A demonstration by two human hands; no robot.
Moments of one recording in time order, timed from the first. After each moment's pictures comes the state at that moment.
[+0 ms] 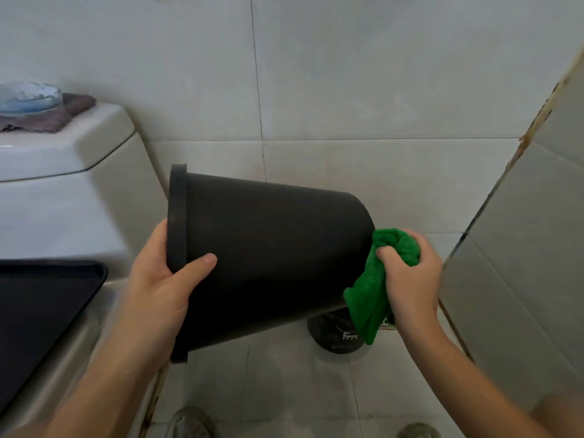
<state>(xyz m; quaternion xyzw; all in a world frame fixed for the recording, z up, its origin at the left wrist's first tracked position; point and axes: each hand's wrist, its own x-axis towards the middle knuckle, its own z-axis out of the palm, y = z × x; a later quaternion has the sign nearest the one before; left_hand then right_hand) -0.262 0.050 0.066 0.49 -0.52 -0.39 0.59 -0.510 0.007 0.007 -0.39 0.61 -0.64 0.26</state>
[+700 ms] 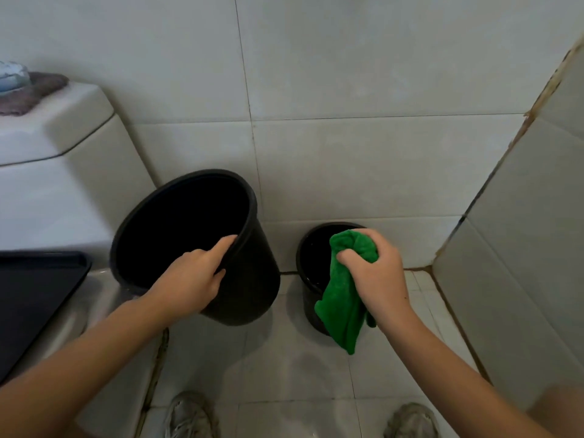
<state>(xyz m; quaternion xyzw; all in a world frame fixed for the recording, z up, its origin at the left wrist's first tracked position) -0.238 -0.029 -0.018 0.57 -0.80 -0.13 0.14 -0.504 0.003 -0.015 -0.48 0.63 -0.52 0.33</state>
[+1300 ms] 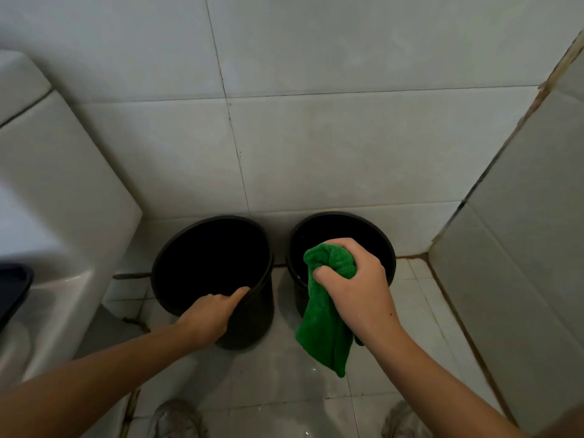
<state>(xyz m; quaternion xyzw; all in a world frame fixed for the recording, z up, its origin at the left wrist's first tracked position) -0.249 -0.079 -0.175 0.54 -0.83 -0.11 -0.11 -0.498 -0.009 -0.041 -0.50 0.63 -0.46 0.37</state>
